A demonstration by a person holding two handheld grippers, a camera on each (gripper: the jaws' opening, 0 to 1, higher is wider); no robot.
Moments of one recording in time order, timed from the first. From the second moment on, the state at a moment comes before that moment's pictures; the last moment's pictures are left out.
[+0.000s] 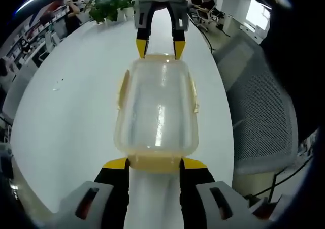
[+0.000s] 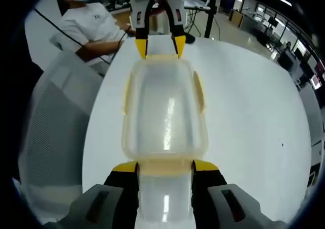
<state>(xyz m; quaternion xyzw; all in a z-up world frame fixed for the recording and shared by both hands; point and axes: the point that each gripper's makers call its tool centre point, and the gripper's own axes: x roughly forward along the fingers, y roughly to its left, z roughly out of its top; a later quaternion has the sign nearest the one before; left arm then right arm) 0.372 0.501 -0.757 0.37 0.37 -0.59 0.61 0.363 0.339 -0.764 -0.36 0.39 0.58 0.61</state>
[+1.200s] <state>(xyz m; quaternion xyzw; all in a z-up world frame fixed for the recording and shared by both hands) 0.376 0.430 -0.761 0.37 0.37 -0.60 0.60 0.365 0.269 -0.768 -0.36 0.41 0.58 0.61</state>
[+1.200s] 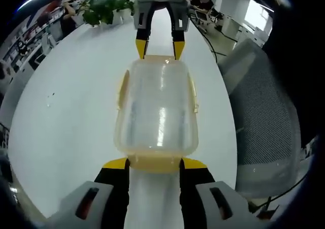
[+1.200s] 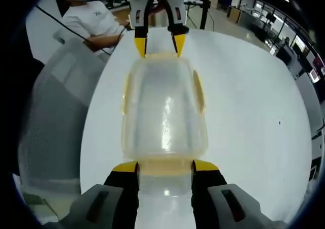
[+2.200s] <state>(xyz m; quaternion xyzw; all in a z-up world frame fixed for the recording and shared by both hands) 0.375 0.376 -0.768 0.37 0.37 -0.61 0.59 0.360 0.215 -0.773 -0.36 0.42 0.57 0.61</state>
